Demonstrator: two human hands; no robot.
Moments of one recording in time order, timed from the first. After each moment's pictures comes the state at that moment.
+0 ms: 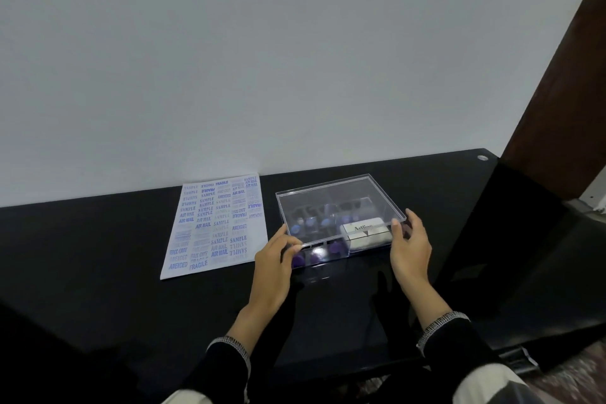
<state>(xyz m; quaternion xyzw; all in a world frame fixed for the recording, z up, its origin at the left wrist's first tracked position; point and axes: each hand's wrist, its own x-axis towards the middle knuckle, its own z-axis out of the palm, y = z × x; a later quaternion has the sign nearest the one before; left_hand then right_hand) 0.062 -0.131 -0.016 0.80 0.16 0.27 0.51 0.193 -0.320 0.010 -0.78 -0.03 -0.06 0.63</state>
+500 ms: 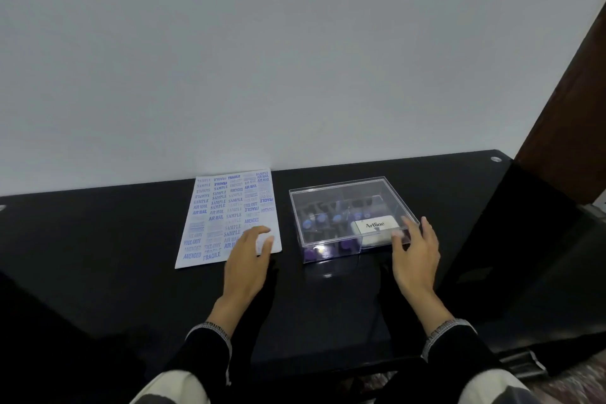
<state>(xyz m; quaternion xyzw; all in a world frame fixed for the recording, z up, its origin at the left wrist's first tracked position) 0.032 -0.073 -0.025 0.86 0.24 0.28 0.36 0.184 -0.317 -0.013 -0.90 -0.09 -0.12 0.41</state>
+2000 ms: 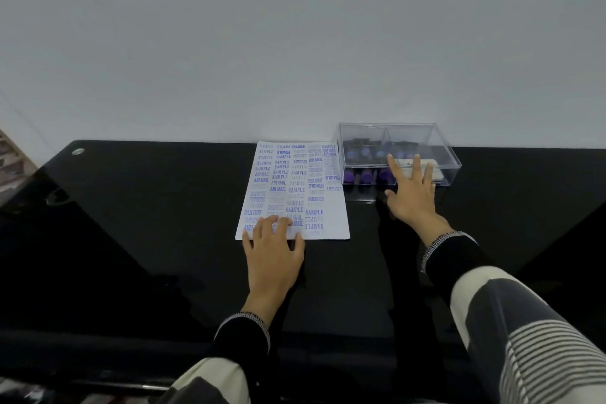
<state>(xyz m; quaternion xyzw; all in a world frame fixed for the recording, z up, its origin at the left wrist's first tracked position) 0.000 -0.026 -0.060 0.88 0.39 0.23 0.16 0.236 -0.148 -0.001 -0.94 -0.29 0.03 0.19</state>
